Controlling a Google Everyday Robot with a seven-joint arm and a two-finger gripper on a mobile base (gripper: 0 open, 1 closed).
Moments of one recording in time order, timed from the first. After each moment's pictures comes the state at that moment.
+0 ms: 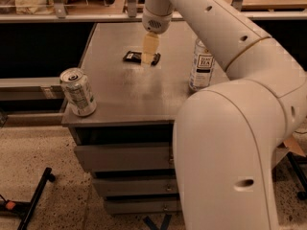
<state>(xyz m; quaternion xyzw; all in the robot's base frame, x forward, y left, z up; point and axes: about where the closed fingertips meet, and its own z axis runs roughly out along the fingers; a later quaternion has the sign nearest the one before) 0.755 -0.007 0.876 -0.63 0.76 -0.03 0.17</state>
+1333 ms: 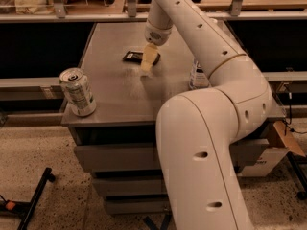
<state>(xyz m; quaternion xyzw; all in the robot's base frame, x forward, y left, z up) 0.782 -0.006 0.814 -0.60 0.78 0.03 0.15</state>
